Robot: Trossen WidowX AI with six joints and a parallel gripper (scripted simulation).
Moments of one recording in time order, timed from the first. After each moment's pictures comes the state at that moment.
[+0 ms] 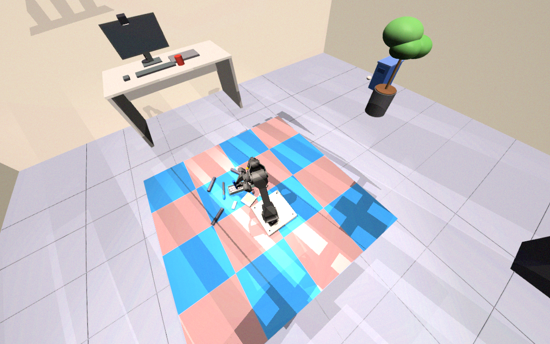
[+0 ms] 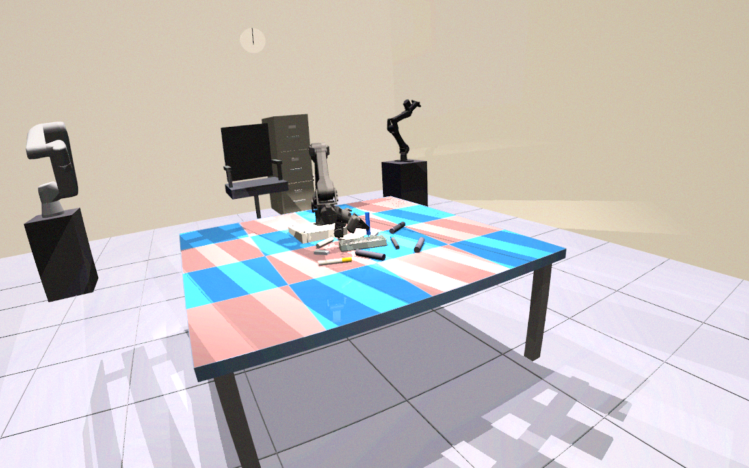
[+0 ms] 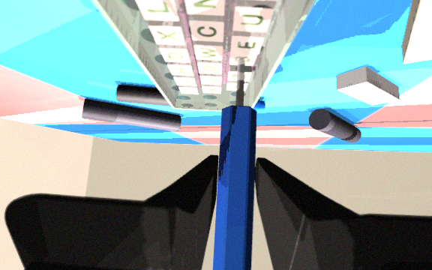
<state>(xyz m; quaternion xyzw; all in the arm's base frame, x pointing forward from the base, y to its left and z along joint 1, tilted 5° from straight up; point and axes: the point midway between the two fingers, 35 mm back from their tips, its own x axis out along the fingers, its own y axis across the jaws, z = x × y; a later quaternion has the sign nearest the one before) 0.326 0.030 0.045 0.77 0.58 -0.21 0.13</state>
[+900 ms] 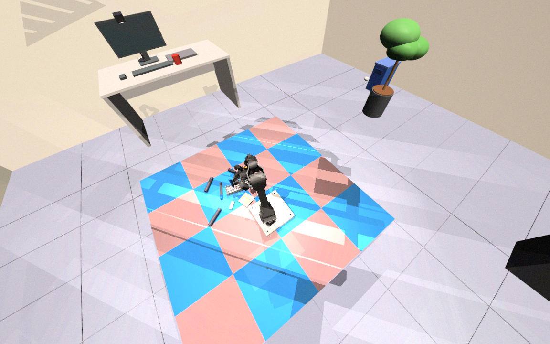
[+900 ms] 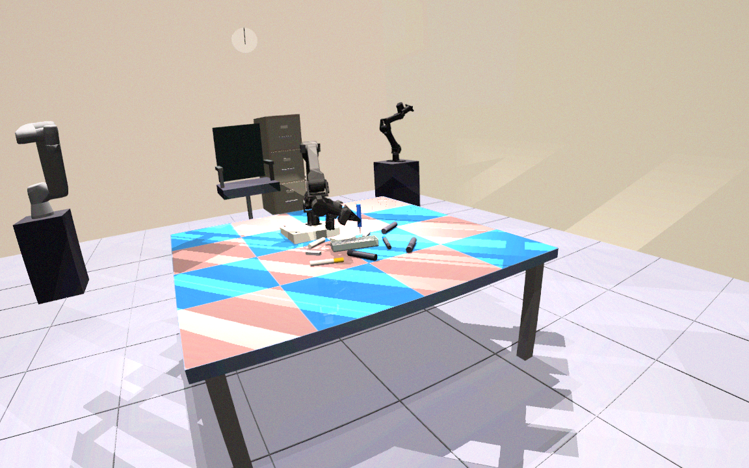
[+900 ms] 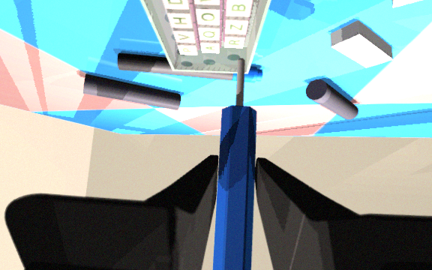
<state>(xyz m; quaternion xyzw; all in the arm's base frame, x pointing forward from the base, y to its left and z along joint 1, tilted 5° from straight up) 0.326 0.030 0.078 0.77 0.58 -0.21 0.12</state>
